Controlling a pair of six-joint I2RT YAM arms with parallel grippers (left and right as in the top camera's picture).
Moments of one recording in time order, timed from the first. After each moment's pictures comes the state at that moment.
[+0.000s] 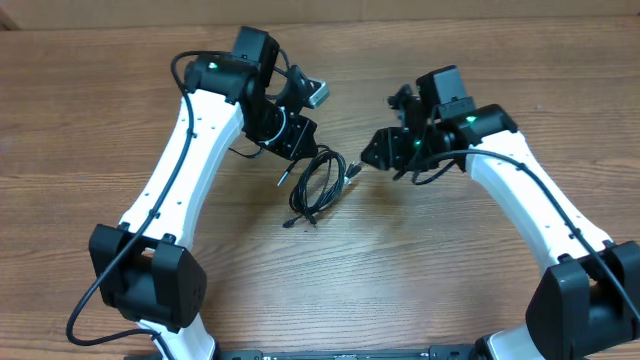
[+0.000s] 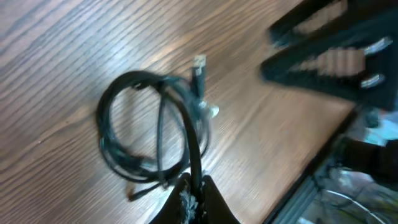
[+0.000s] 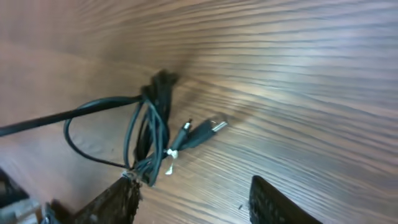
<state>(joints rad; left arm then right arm) -0.31 1.87 1.78 -1.28 0.51 0.19 0.26 1.68 1.34 -0.85 -0.46 0.29</state>
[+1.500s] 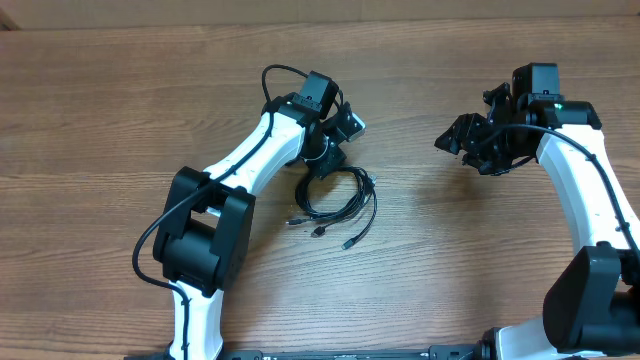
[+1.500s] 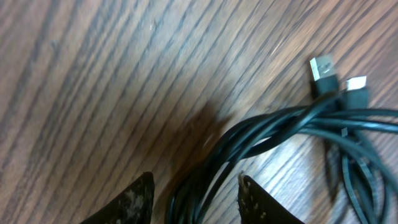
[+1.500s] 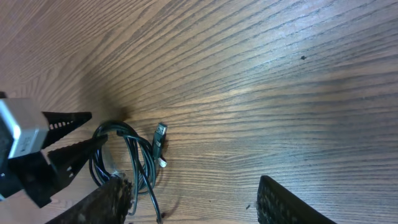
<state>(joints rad) -0.46 2.11 1.57 -0.77 0.19 0.43 -0.06 1.68 1.34 -0.96 -0.43 0.33</state>
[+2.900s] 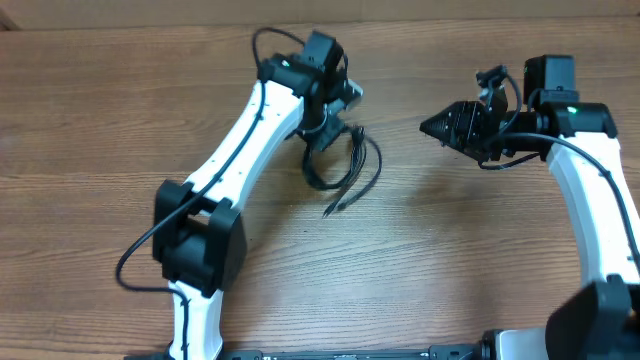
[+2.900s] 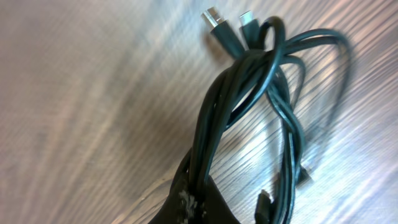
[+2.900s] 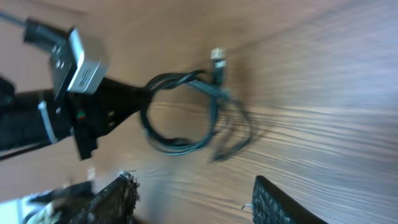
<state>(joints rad) -0.46 2.10 1.95 -1.16 0.10 0.30 -0.06 1.59 1.38 -0.93 -0.78 0.24</state>
